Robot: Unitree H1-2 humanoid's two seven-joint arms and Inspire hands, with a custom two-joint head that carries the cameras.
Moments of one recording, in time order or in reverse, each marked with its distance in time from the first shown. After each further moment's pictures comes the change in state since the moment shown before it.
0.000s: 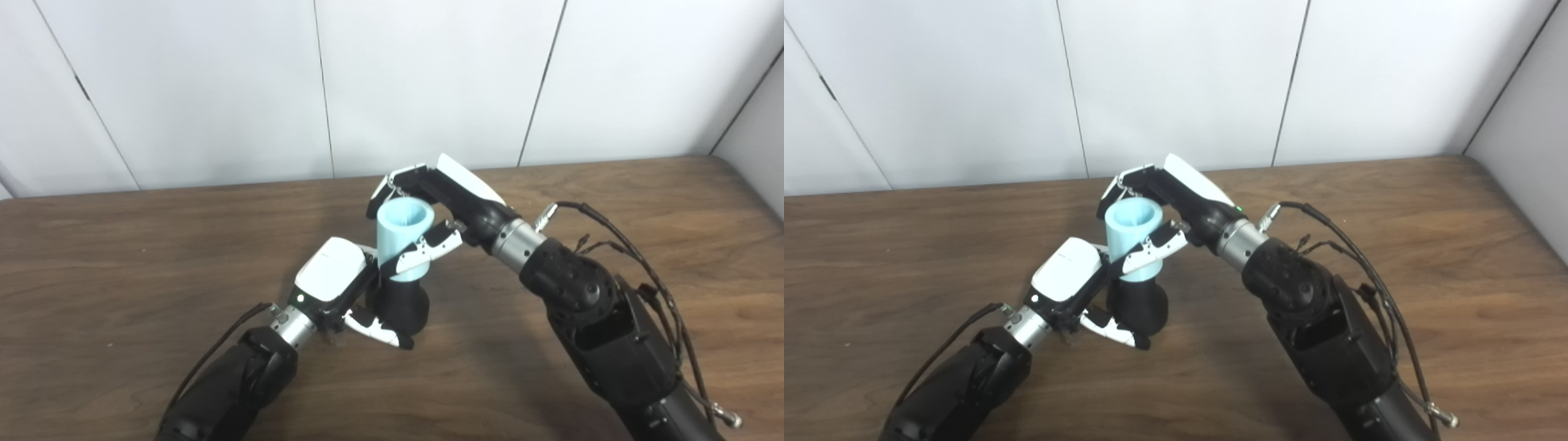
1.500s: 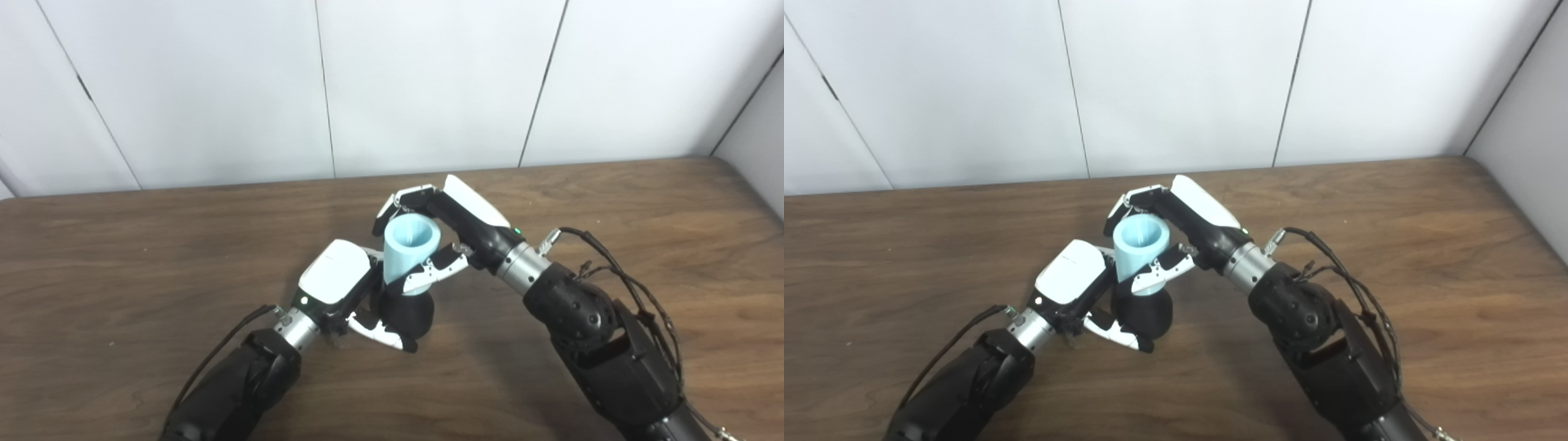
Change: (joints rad) left arm 0.013 -0.003 0.004 -0.019 0.005 0.009 -0.012; right arm 0.066 -0.006 0.016 0.085 -0.017 -0.178 -0.073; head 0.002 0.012
